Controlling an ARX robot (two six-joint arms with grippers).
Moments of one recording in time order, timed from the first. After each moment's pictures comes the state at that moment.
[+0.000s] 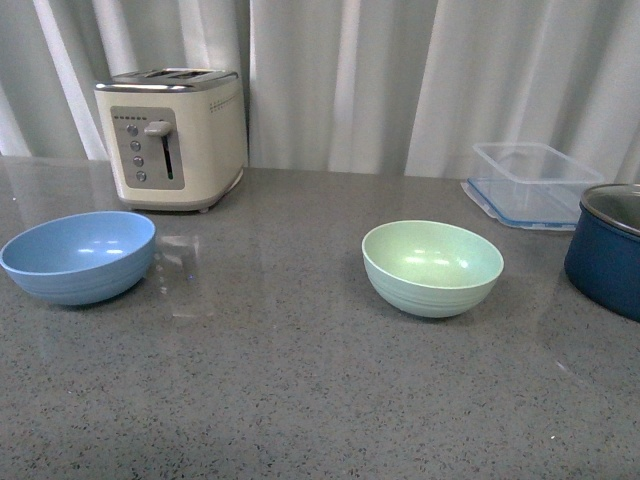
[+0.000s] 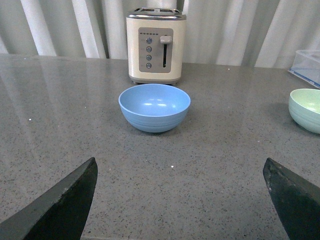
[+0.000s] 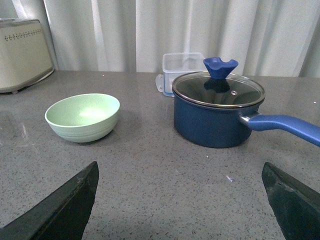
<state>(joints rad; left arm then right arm) 0.00 0.00 0.02 0.00 0.00 0.00 0.00 0.00 0.01 0.00 0.00 0.00</state>
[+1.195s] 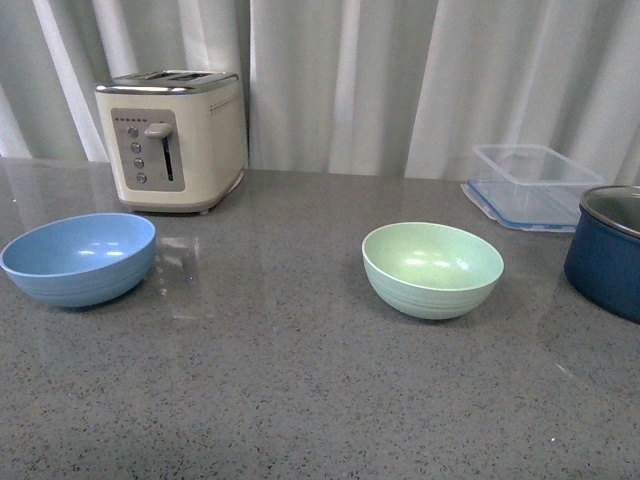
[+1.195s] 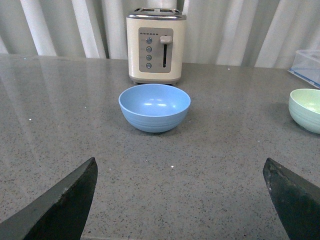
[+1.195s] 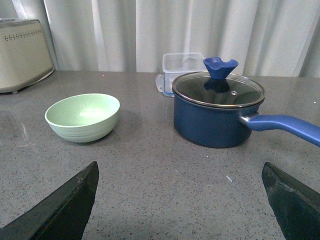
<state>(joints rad) 0.00 0.00 0.02 0.00 0.00 0.00 0.00 0.00 0.01 0.00 0.00 0.00</state>
